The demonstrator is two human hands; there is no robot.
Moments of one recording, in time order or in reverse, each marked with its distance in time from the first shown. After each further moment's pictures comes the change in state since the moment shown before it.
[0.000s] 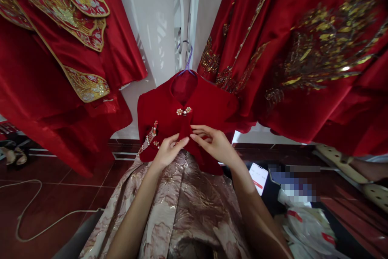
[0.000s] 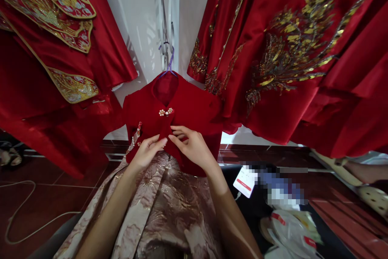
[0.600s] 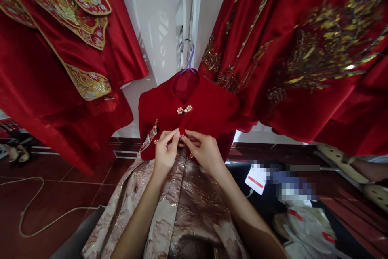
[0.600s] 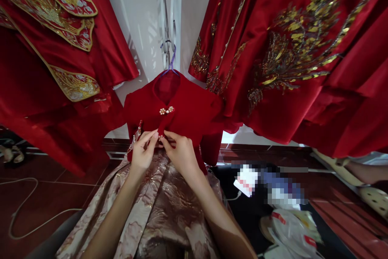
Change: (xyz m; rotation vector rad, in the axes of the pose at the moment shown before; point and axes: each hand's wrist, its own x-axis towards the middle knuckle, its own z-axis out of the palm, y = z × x) left_hand -0.015 -0.002 0.007 0.242 0.385 0.334; right_hand -0.010 -0.019 0.043 0.025 0.152 0.044
